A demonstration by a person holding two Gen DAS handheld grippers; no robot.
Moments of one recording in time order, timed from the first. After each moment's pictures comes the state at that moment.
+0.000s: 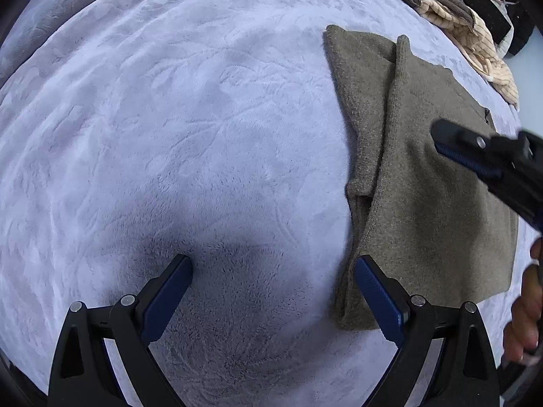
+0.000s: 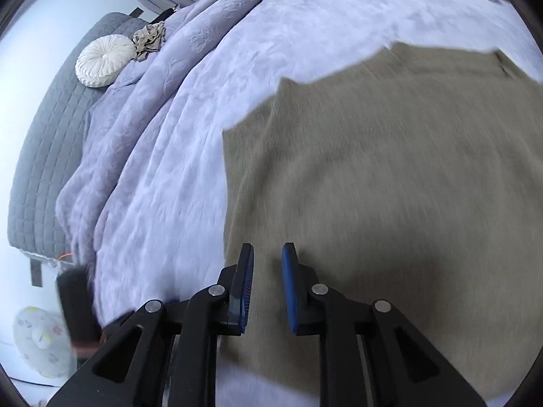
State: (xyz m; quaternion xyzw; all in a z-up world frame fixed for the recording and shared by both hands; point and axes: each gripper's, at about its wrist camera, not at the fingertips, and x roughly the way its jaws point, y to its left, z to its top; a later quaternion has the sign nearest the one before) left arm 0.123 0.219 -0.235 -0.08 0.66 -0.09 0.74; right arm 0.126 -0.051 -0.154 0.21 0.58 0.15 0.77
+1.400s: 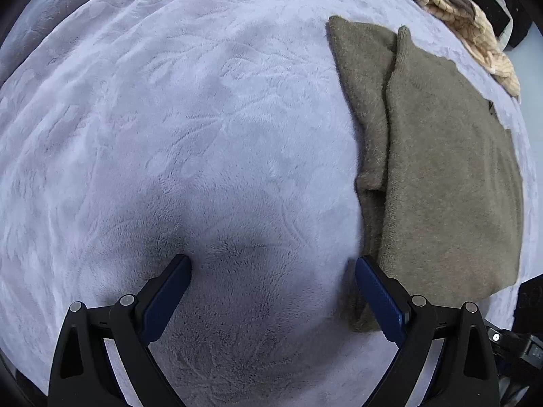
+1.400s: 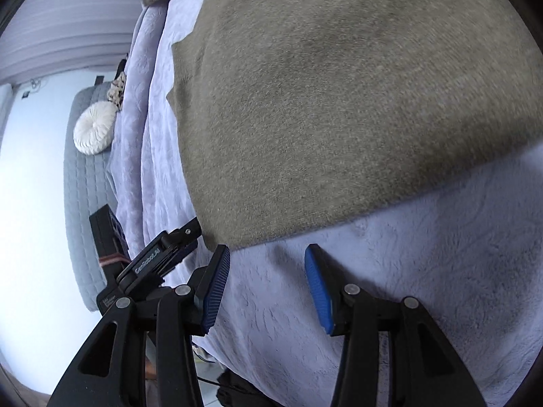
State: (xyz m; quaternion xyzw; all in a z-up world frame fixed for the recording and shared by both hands) left arm 0.130 0.219 -0.244 -0.08 0.66 -0.10 0.74; right arm -0.034 -0.121 -0.215 0.48 0.59 0.11 0.64
